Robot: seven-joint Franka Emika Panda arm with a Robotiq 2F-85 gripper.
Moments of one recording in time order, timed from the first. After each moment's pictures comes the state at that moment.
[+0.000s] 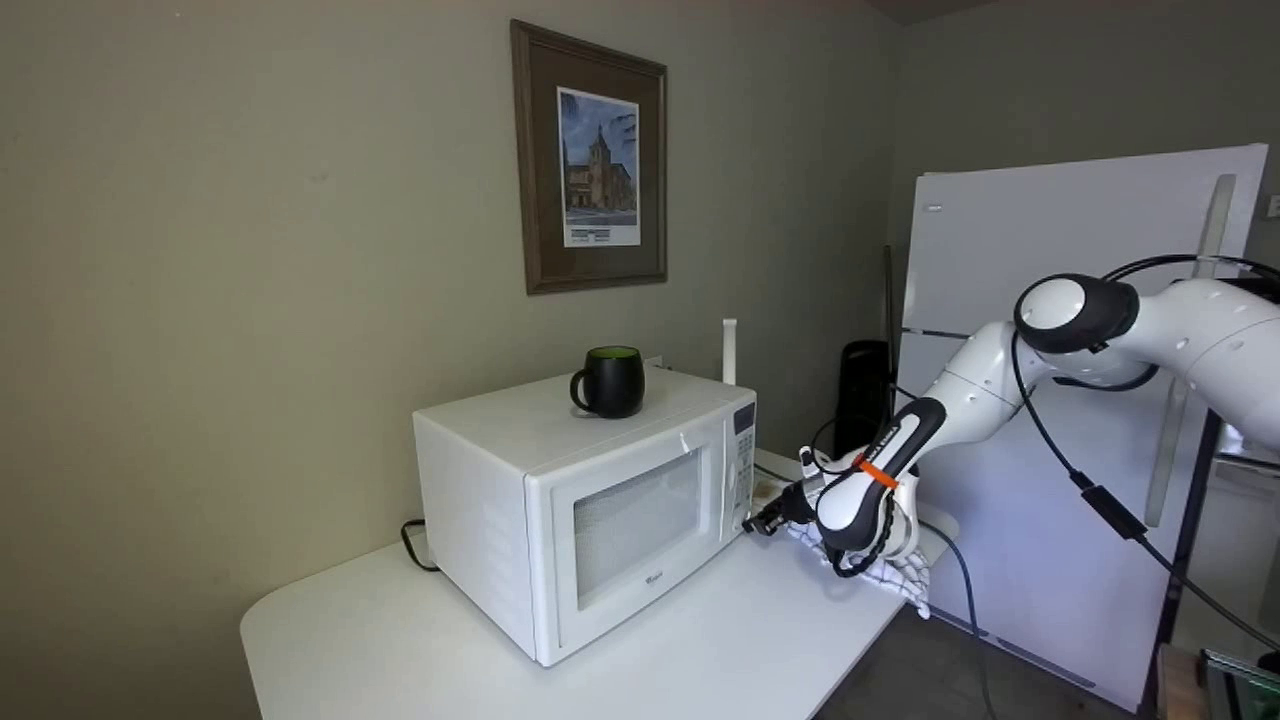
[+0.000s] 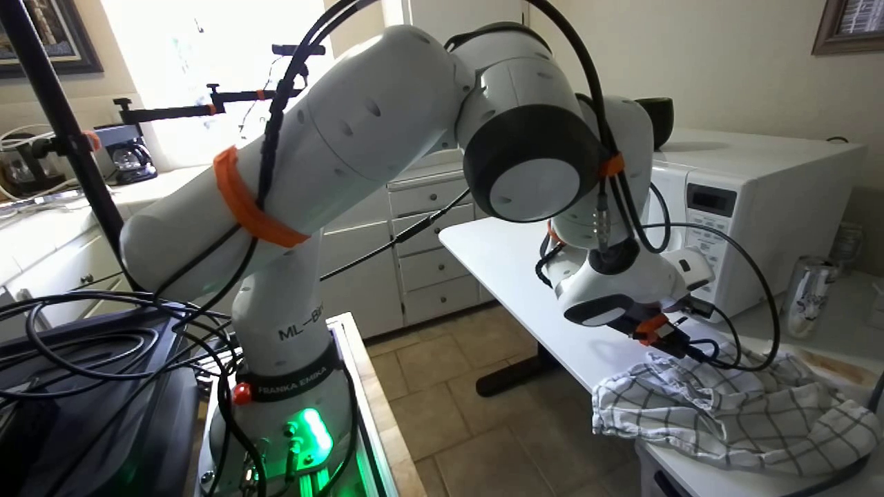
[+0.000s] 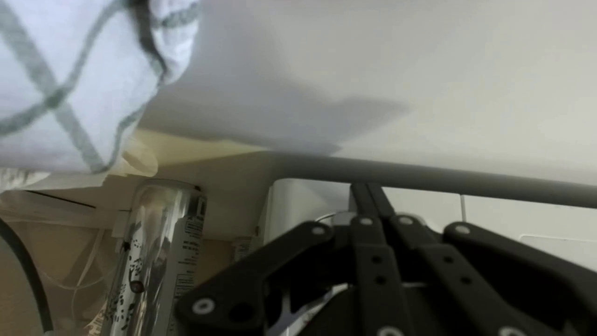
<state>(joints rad) 2.40 -1.05 -2.56 -1.99 -0.10 3.71 -0.74</state>
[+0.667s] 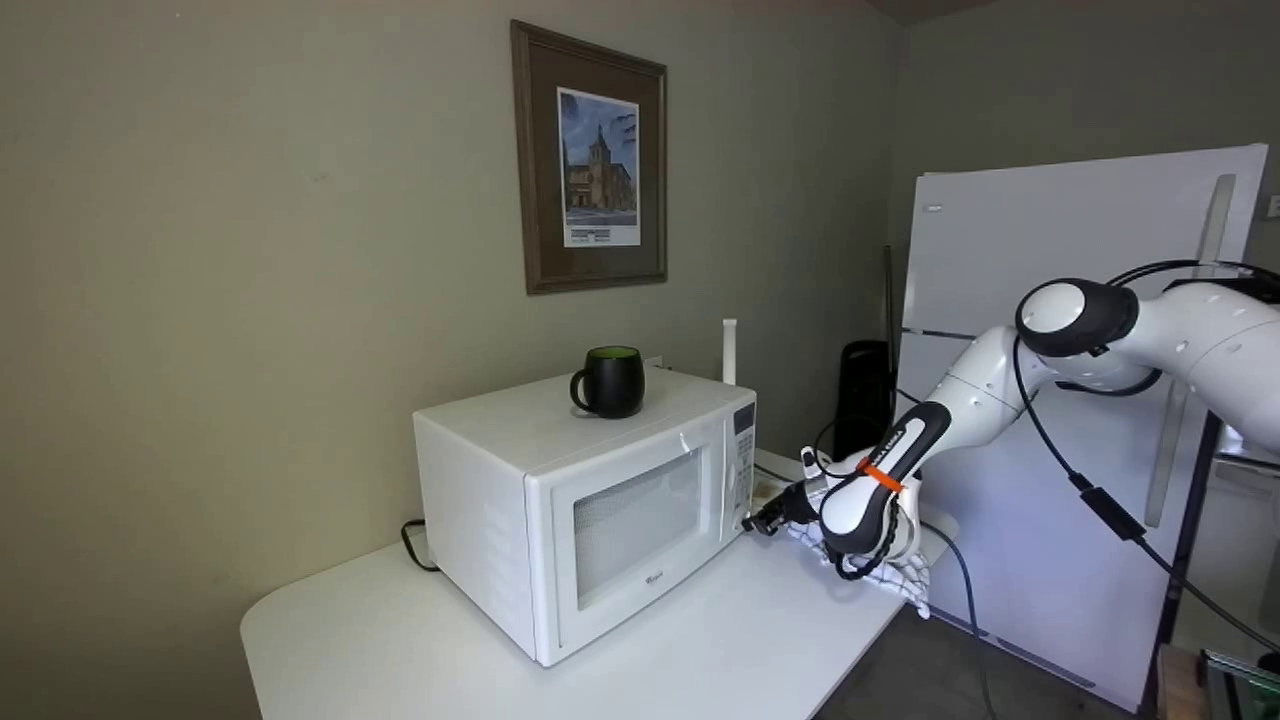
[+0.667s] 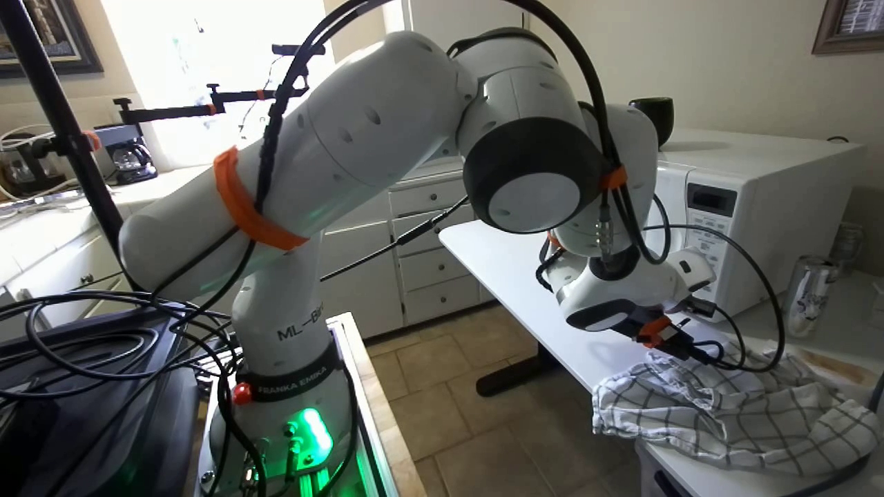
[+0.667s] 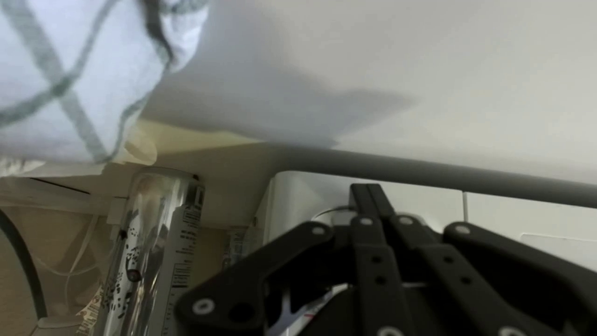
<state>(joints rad) 2.38 -1.07 -2.55 -1.98 -0.16 3.73 -0.75</state>
